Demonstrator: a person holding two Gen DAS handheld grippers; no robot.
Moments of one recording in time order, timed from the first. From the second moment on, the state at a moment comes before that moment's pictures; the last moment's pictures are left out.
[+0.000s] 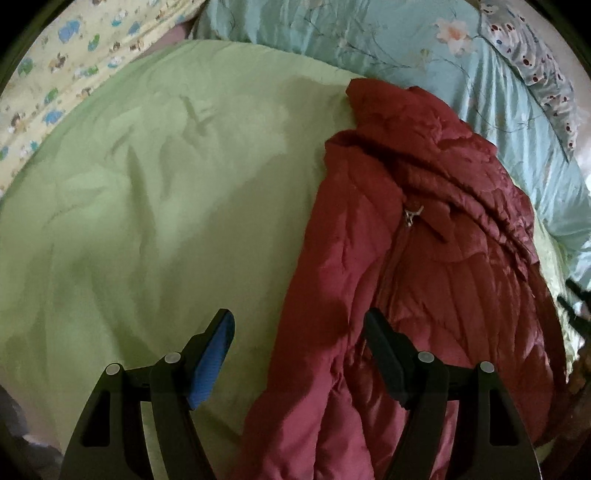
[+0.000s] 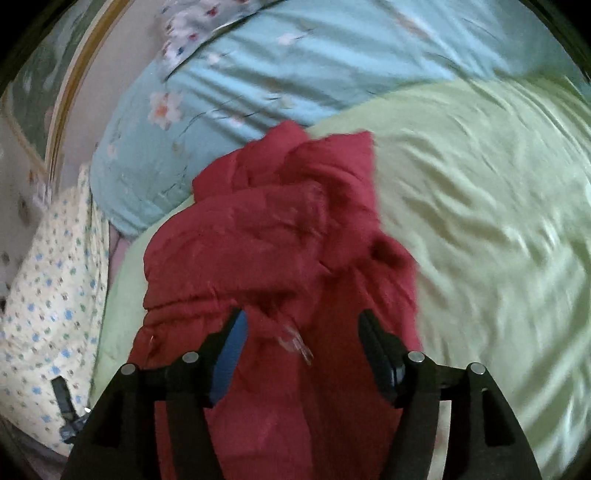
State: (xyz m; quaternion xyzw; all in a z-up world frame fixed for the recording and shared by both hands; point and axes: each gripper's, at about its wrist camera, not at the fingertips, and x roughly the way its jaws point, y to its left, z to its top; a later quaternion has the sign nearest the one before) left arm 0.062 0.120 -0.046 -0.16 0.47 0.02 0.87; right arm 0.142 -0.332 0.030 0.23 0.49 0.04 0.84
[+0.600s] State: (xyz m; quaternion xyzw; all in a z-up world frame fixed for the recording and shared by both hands) left arm 0.042 0.124 -0.066 -0.16 0.49 -0.05 0.86; right arm 0.021 -0.321 0.016 0.22 0.57 -0.04 0.79
